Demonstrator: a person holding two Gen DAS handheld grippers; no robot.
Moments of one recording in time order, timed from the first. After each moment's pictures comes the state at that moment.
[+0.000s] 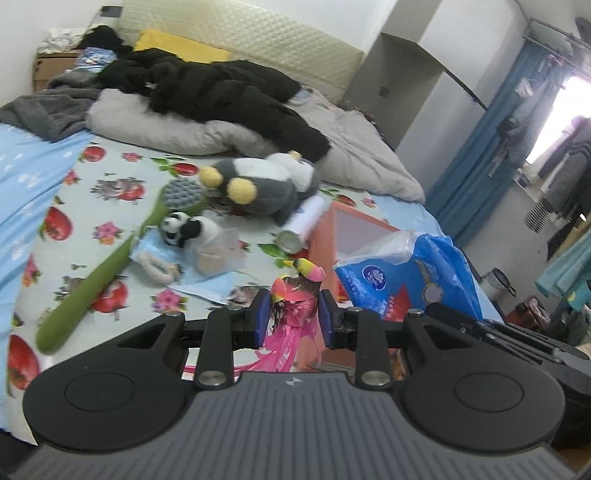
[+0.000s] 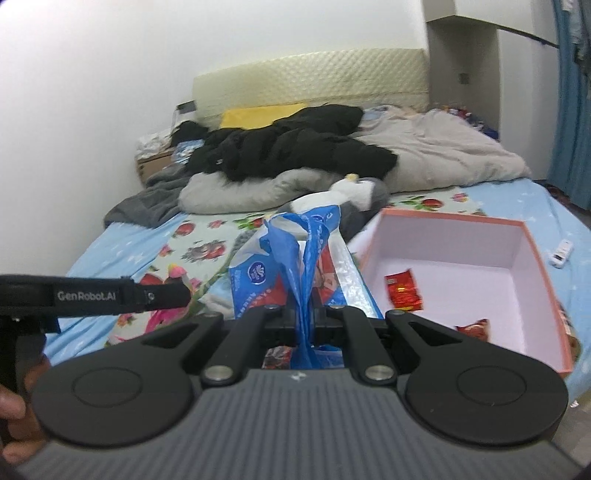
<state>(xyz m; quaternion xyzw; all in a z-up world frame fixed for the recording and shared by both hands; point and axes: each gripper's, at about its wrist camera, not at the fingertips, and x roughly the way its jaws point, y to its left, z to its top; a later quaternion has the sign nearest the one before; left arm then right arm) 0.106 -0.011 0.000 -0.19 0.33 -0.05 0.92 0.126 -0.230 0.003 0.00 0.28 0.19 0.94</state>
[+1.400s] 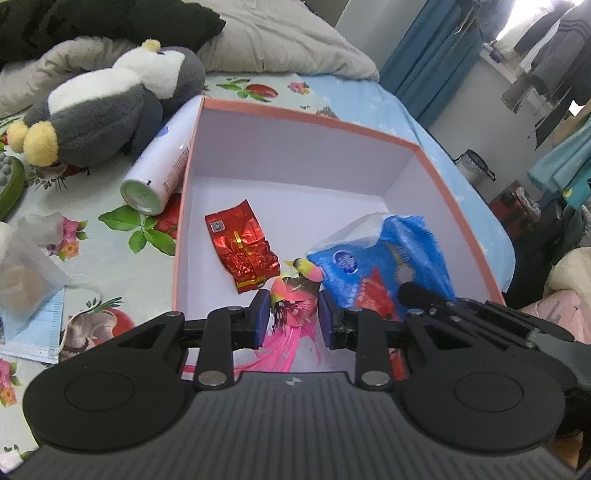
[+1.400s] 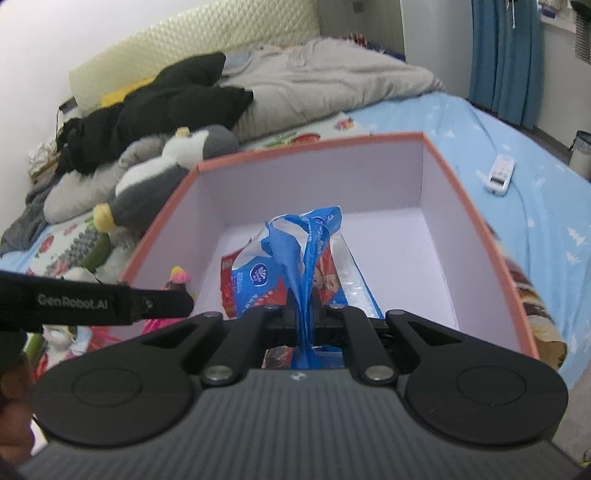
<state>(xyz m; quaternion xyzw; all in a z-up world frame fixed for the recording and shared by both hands) 0.356 -0.174 -0.115 -0.11 0.48 -0.17 0.85 0.289 -0.359 -0.105 0.06 0.37 0.04 0.93</state>
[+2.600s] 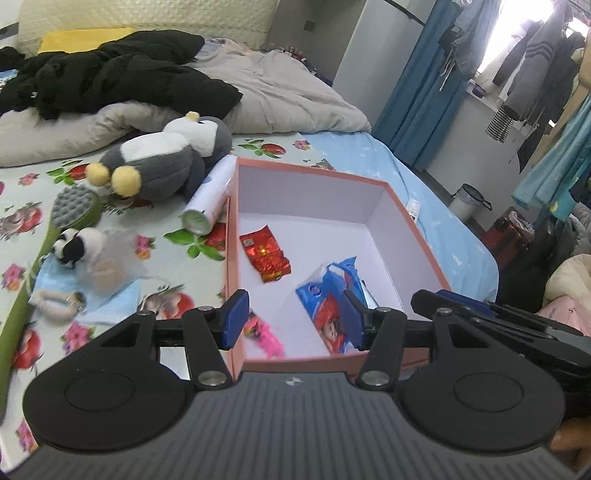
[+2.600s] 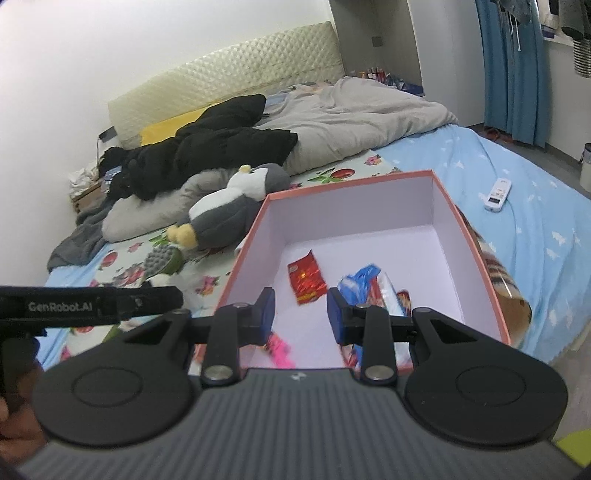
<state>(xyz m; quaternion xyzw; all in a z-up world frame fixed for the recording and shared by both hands) 0.204 -0.121 -0.014 -0.09 0.40 -0.15 0.90 0.178 -0.343 -0.031 0.09 0.32 0.08 0.94</state>
